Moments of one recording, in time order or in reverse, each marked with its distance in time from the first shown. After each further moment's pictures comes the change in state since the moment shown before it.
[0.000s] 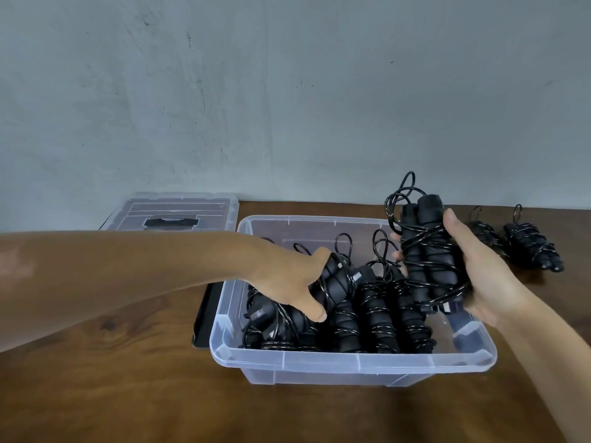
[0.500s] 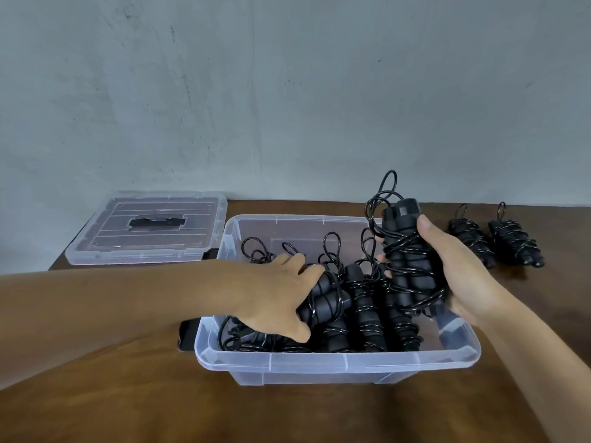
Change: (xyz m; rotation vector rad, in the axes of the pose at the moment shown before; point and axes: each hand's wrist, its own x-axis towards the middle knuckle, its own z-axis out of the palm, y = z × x) left_hand 0.006 -0.002 0.032 0.175 0.087 0.054; right_hand -0.004 0.000 0.006 -0.155 0.025 -0.061
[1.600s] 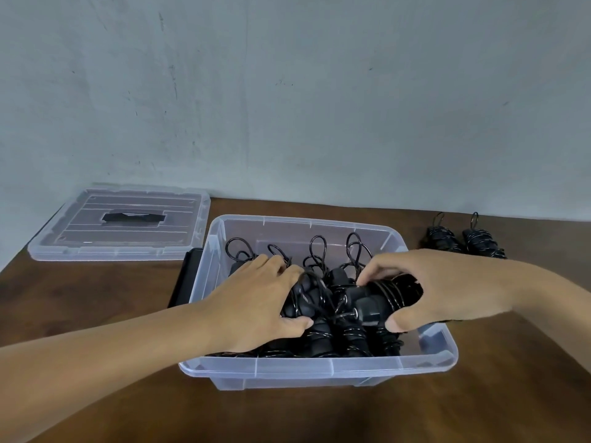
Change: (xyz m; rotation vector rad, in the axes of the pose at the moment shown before) left_hand 0.004 -0.004 0.040 -0.101 0.492 -0.021; right_hand -0.025 -0.072 0.008 -1.205 -0.642 0.066
